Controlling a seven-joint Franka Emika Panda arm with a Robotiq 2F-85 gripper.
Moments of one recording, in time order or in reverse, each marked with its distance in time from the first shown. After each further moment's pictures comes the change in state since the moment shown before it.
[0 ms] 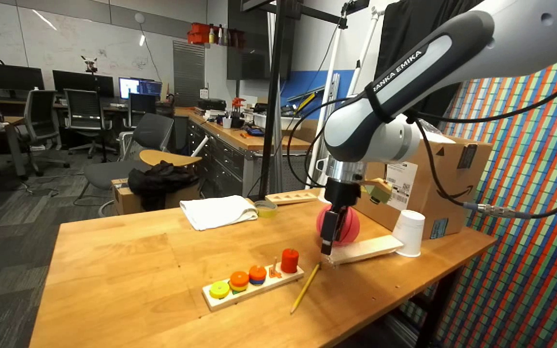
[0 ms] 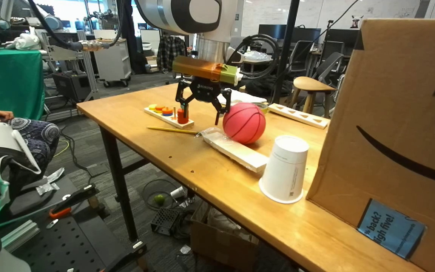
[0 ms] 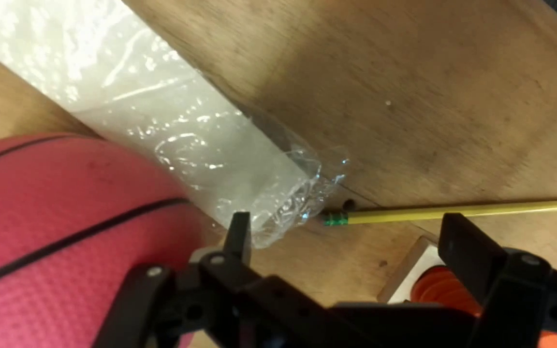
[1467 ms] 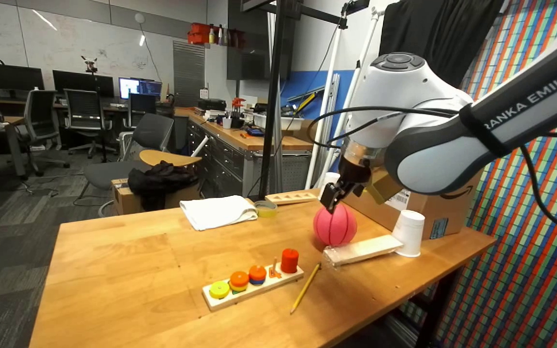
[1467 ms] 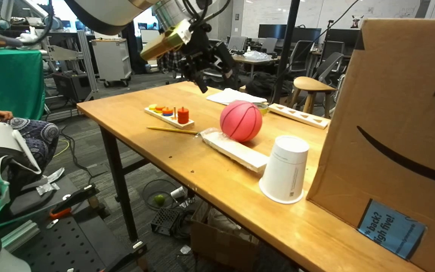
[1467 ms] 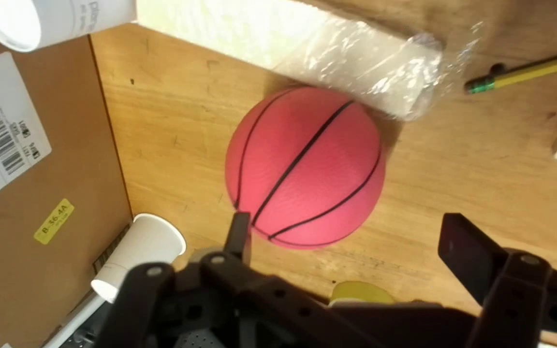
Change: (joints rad) arm -0.244 -0.325 0.275 -0.251 -0.749 0.361 1.073
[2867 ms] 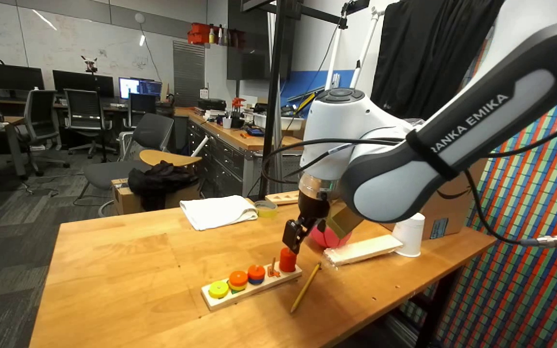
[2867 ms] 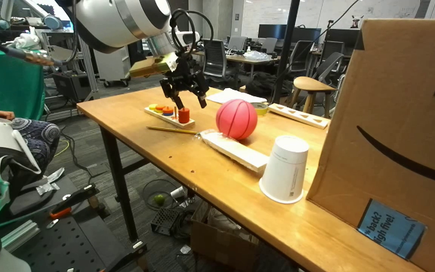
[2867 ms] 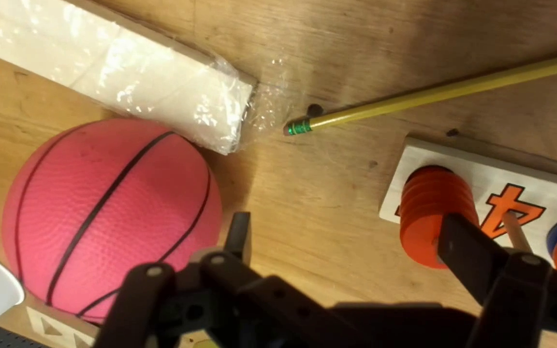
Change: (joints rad) arm 0.223 0.218 -0.047 0.077 0.067 -0.032 0.015
